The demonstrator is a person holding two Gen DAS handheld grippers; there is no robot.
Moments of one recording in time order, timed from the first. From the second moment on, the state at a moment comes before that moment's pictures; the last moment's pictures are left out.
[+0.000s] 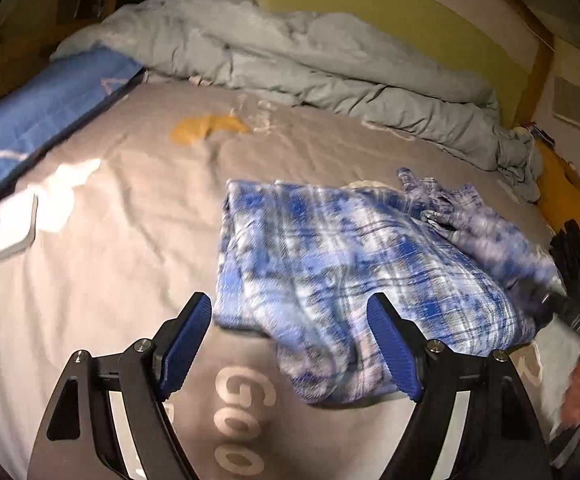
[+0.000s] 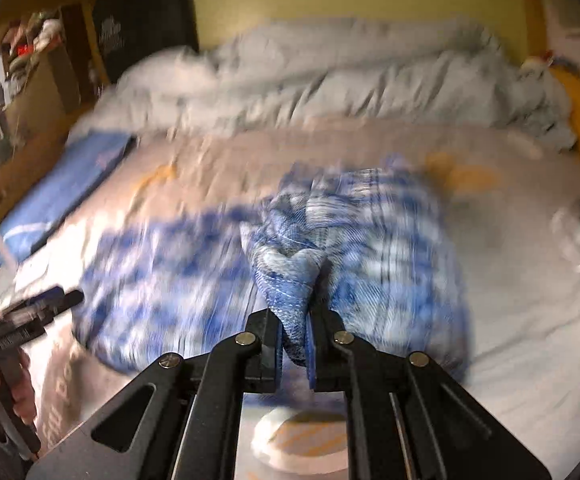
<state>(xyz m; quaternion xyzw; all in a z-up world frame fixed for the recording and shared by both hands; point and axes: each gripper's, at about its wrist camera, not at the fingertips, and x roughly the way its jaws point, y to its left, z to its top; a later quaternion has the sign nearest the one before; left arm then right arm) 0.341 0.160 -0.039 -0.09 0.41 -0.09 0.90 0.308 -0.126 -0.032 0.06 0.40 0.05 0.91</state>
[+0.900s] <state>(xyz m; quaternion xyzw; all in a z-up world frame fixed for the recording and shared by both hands) 0.338 0.121 -0.010 -0.15 0.32 -0.14 0.92 0.327 -0.144 -0.072 0.15 0.46 0.18 0.86</state>
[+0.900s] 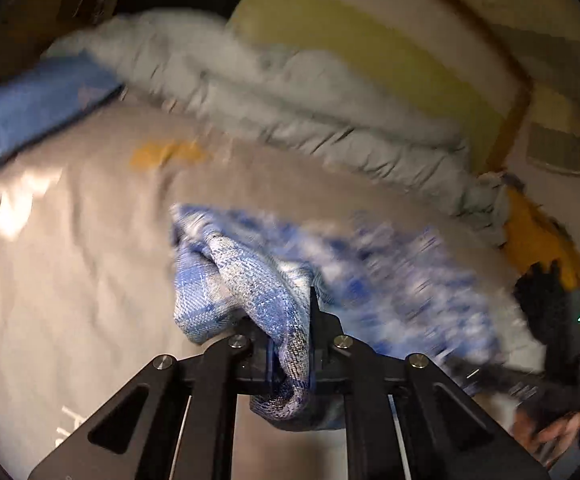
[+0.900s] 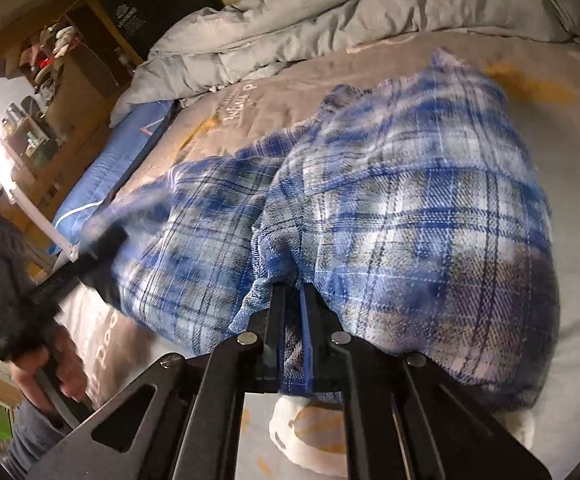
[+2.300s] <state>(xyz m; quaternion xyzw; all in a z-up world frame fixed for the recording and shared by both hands) 0.357 -0.011 -0.033 -0.17 0.39 -0.24 0.87 0.292 -0.254 0.008 0.12 0.37 0.10 0.92</state>
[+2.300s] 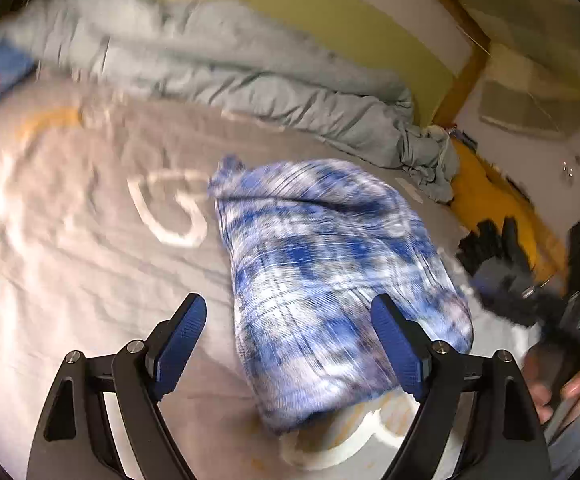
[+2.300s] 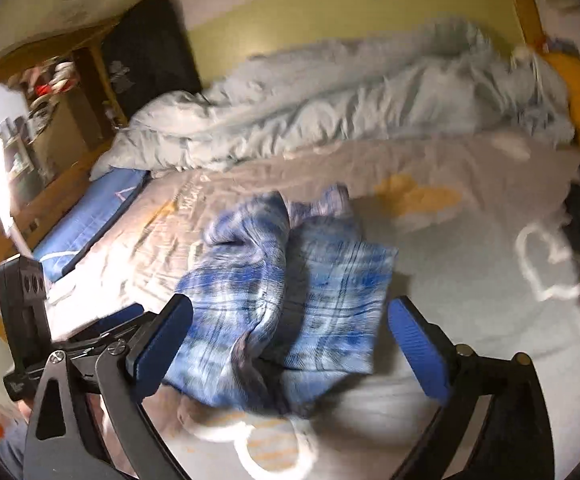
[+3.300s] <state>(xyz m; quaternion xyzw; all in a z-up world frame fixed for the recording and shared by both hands) 0.368 -0.130 0.064 -0.28 0.34 -0.45 0.78 0.240 -0.360 0.057 0.25 0.31 0.20 0.89</state>
